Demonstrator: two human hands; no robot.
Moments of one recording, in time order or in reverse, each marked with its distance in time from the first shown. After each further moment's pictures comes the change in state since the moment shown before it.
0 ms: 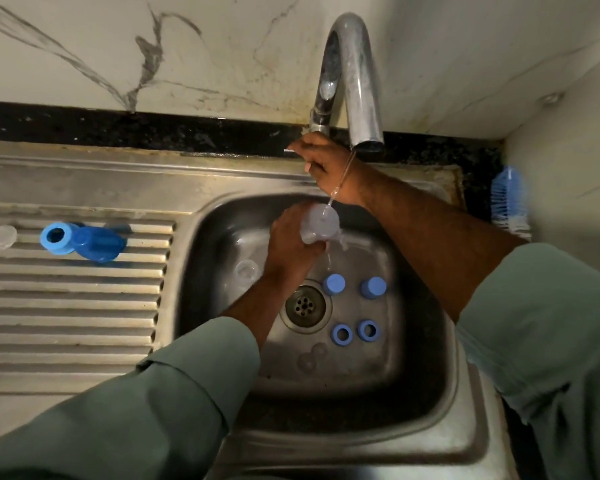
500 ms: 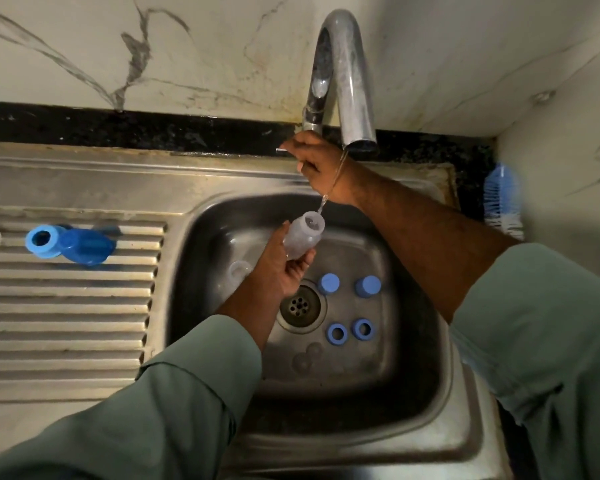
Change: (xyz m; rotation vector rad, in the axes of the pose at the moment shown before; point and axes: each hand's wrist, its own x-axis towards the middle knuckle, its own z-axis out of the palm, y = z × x) left_hand -0.002 0.005 0.001 -1.204 0.065 -1.097; right_hand 0.000 0.001 -0.001 -0.125 -0.042 -0.016
